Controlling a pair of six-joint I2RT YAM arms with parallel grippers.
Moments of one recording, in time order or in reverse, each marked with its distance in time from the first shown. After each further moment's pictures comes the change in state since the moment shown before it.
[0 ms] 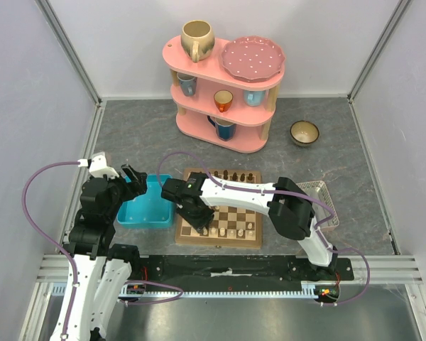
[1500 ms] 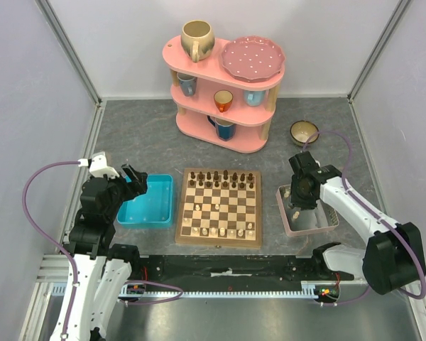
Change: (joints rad) left arm 0.000 0.002 -0.001 0.004 0.006 0.000; right arm -0.864 -0.902 -0.957 0.205 0.188 0.134
